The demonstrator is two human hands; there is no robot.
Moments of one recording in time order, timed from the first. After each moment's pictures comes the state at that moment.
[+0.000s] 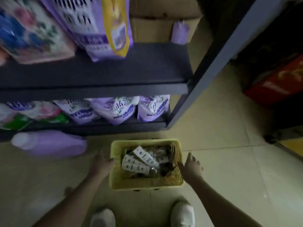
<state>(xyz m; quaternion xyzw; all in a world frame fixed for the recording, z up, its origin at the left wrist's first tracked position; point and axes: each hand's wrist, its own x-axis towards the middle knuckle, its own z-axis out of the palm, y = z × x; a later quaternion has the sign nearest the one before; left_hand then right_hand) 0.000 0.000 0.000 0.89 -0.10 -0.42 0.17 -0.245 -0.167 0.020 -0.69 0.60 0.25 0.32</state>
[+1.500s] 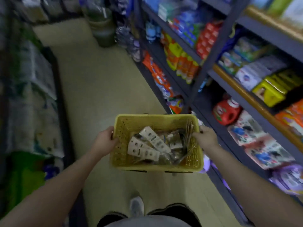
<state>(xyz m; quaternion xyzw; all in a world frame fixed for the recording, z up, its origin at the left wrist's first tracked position) 0.011 0.577 0.565 0.91 0.22 -0.11 0.33 0.101 0.257 0.565 -0.88 0.15 0.14 0.43</state>
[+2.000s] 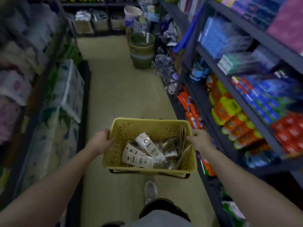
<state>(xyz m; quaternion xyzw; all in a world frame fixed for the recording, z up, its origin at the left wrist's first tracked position) 0.264 0.865 0.570 0.89 0.32 -0.09 0.30 0.428 0.564 0.569 -0.91 -0.02 0.20 0.36</state>
